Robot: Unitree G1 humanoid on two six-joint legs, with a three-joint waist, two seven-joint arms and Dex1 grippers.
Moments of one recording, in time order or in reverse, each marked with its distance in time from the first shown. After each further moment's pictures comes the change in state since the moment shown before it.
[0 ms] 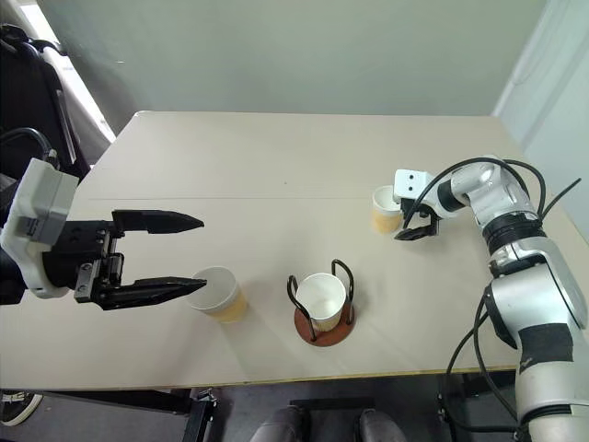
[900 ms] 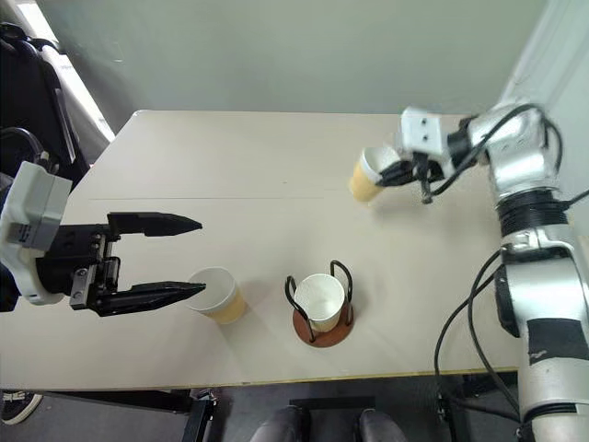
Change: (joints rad) left arm 0.025 0.001 0.044 -0.034 -0.029 0.017 0.023; right arm 0.051 -0.121 -0.259 -0.644 0.386 0.252 0.342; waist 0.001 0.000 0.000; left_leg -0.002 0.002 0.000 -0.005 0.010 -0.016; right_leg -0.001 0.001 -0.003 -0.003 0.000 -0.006
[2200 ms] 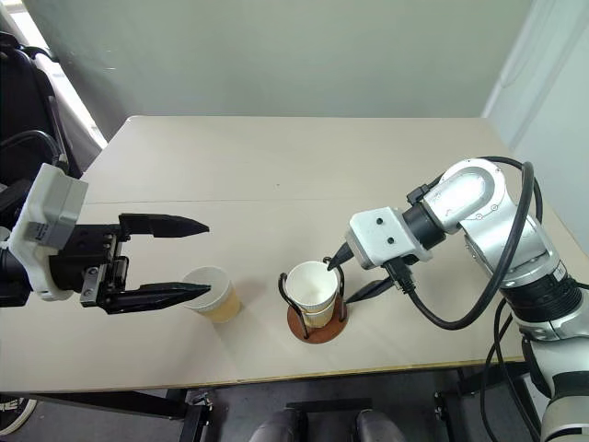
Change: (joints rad) left arm -0.018 0.029 -0.075 0.032 0.064 -0.031 -0.046; right arm 0.299 -0.061 0.171 -0.742 0.124 0.313 -0.006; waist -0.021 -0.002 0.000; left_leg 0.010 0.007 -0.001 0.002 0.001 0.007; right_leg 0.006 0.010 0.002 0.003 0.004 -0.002
